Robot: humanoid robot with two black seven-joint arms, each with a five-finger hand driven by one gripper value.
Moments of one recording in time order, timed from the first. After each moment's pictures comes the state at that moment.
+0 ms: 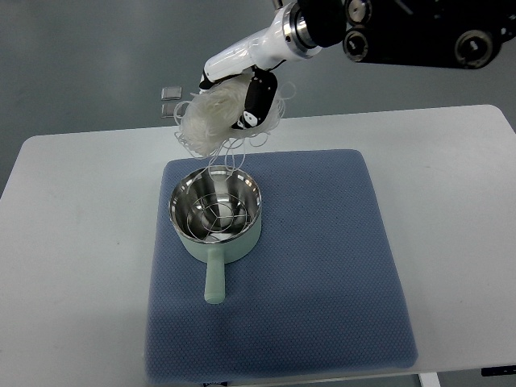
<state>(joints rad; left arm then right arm) -0.01 0.00 -0.05 -0.20 0.01 -0.02 0.09 2.06 -0.13 -0.64 1.14 -0.63 0.27 0.17</state>
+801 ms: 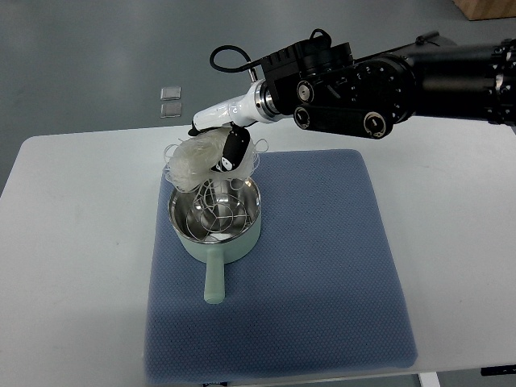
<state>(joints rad) -0.01 0.00 -0.05 -0.19 0.01 -0.02 0.09 1.77 0.00 -0.58 0.92 -0.57 0.23 0.17</state>
